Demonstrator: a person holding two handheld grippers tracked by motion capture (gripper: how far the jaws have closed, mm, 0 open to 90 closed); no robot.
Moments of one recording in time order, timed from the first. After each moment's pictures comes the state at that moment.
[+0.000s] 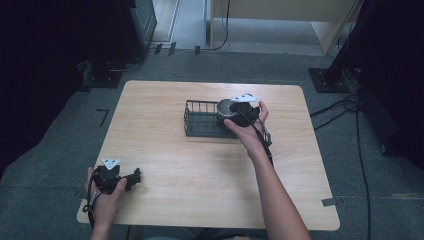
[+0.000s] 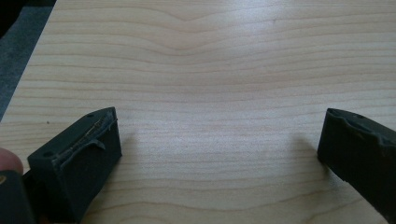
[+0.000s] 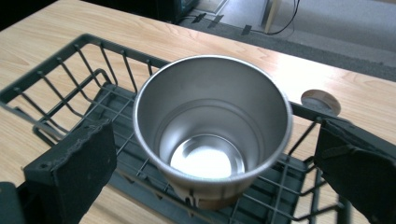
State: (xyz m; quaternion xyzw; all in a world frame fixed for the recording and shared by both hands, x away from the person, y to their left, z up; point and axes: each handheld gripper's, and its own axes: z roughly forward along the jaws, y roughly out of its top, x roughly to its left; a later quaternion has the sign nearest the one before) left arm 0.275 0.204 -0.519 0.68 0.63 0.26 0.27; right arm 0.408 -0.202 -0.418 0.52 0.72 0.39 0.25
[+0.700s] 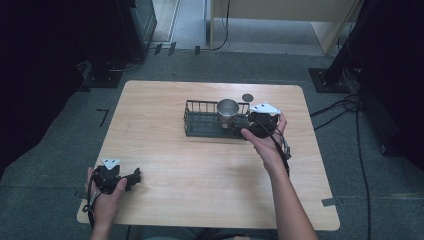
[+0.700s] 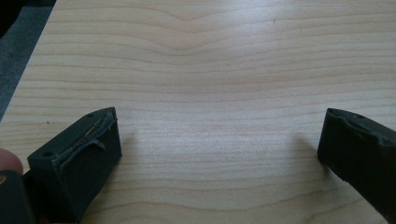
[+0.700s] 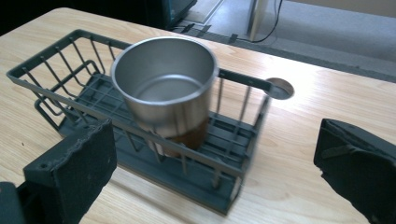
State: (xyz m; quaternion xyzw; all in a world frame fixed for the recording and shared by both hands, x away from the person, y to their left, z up) left arm 0.275 0.204 -0.519 0.68 0.63 0.26 0.27; right arm 0.361 -0.246 -0.408 0.53 0.70 0.40 0.28
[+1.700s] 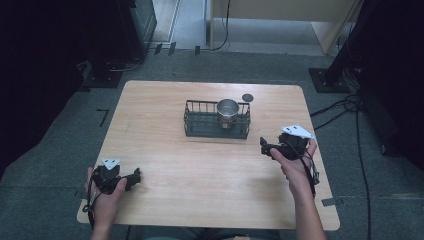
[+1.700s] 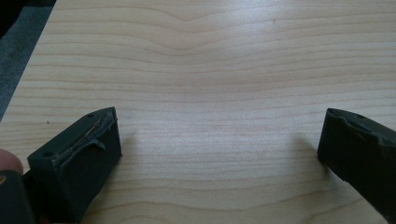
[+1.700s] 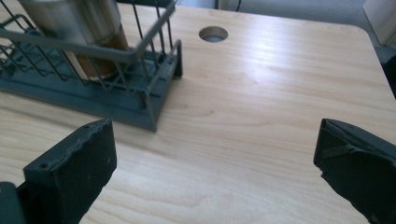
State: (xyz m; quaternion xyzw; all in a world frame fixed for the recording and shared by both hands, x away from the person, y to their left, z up) left arm 0.274 0.205 -0.519 0.68 0.63 0.26 0.27; right arm 0.305 -0.321 -0.440 0.58 0.67 0.37 0.29
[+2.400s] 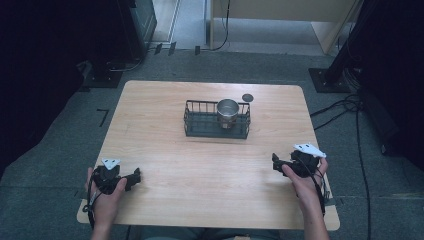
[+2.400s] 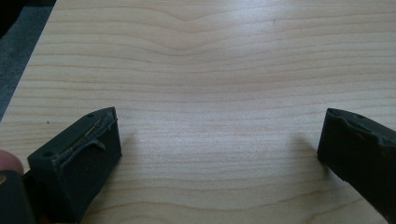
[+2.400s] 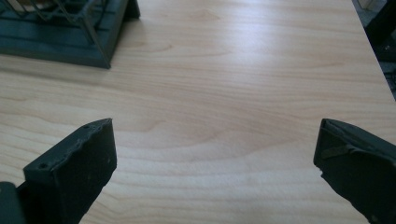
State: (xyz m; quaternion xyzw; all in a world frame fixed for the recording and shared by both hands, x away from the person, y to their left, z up) left arm 0.274 0.205 -0.519 0.68 0.63 0.26 0.27; right arm 0.269 -0.356 -0.482 0.62 0.65 0.34 0.28
